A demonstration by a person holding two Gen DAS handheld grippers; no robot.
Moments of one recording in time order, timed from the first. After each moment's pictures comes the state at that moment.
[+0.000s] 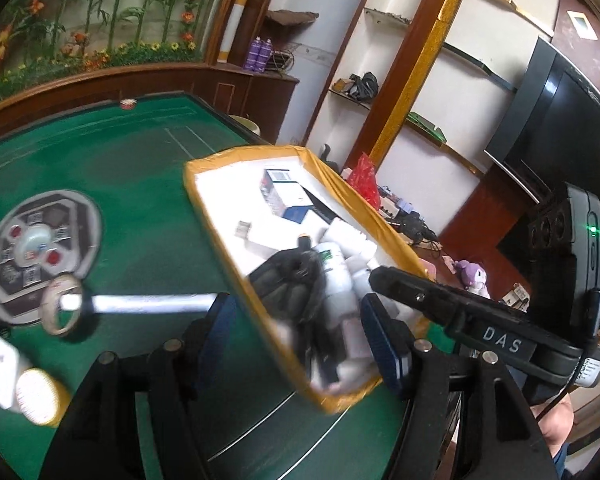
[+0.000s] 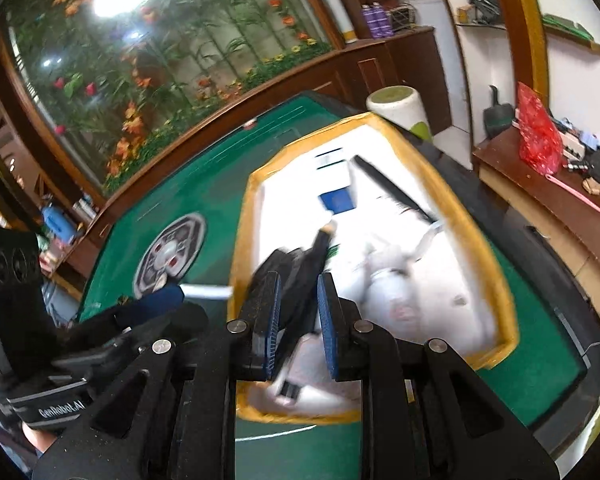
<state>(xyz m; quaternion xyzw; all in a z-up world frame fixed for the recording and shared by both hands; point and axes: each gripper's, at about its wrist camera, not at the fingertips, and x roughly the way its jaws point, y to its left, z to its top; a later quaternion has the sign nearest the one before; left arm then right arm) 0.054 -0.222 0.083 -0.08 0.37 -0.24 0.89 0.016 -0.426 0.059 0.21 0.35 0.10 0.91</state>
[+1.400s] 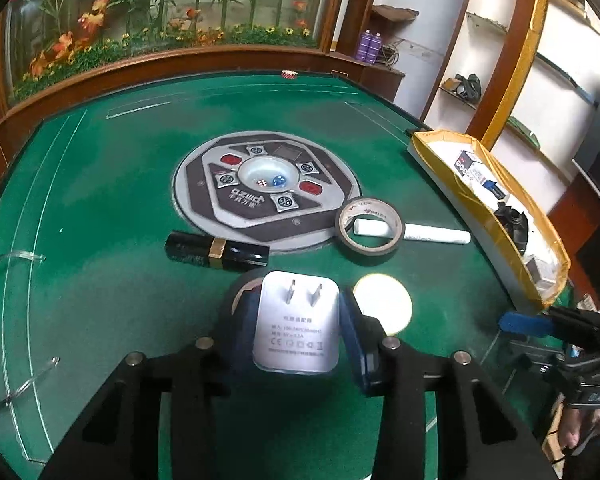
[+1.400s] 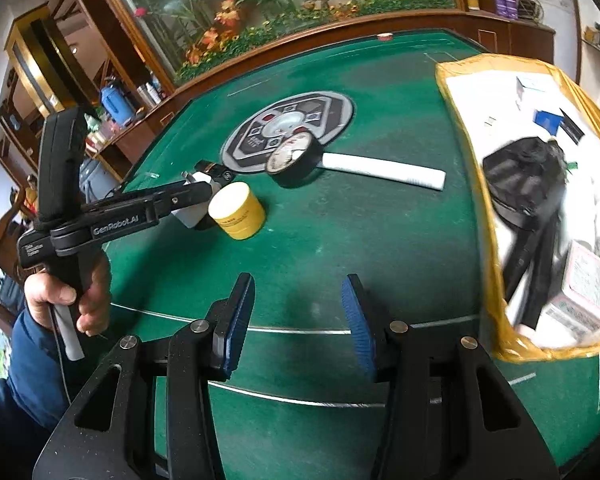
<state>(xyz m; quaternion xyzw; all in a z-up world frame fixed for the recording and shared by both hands) 0.040 -0.034 0.033 -0.07 0.41 -0.09 0.90 0.006 -0.262 0.017 0.08 0.42 0.25 0.87</state>
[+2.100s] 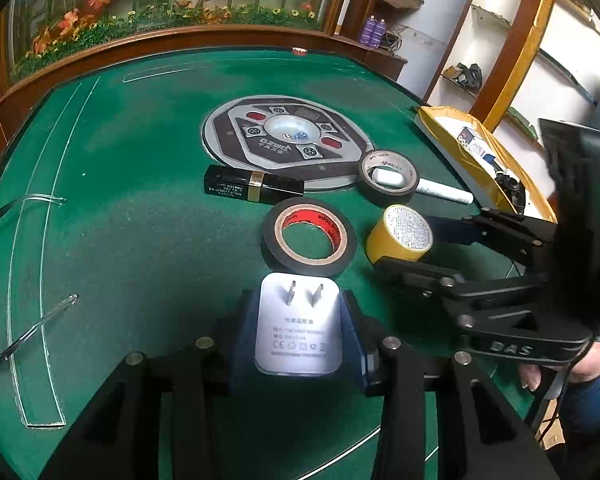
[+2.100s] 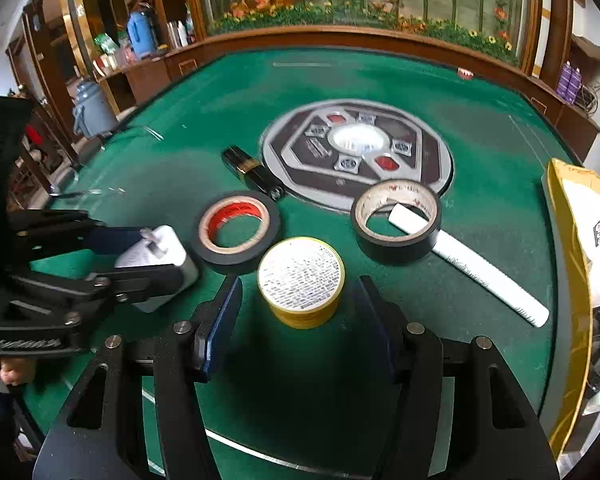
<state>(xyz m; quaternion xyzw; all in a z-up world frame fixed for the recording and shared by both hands) 0.008 -0.011 0.015 -0.07 0.44 -0.10 0.89 0.057 -0.148 0.010 -0.08 0.41 0.27 0.87</state>
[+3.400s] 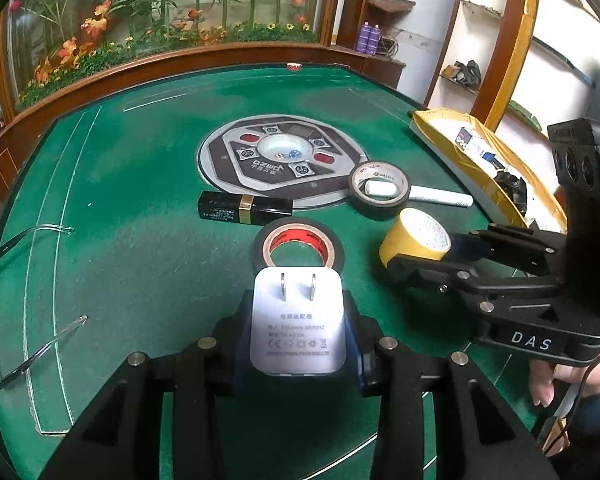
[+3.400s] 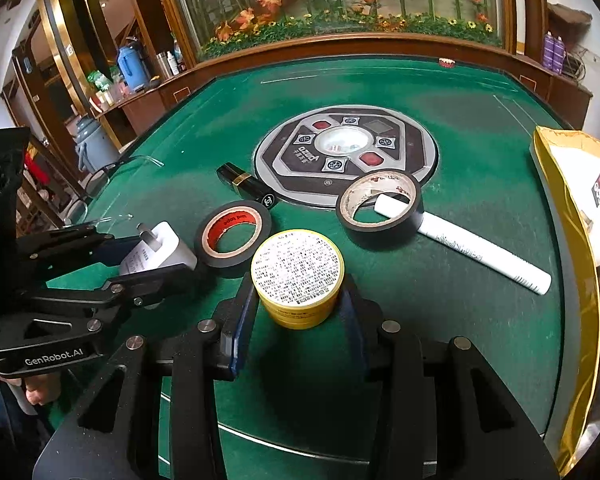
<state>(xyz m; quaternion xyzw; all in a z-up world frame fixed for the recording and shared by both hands) 0.004 -0.024 0.028 -0.04 0.42 -0.08 0.90 0.049 -0.171 0.015 0.00 0.40 0.27 0.88</state>
